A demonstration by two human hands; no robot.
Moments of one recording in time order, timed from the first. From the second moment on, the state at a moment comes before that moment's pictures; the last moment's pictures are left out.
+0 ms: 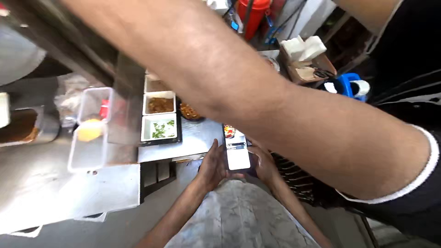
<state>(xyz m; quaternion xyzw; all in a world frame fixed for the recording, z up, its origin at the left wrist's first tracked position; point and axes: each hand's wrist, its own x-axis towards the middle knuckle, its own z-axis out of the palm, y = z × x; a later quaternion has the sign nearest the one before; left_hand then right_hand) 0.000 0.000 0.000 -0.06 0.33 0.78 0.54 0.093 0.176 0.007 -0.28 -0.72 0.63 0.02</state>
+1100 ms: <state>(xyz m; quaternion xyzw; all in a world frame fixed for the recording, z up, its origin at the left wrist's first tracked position) 0.008 -0.069 -0.005 -0.01 0.35 0.79 0.50 0.072 0.108 -0.016 -0.22 -0.56 0.80 0.03</state>
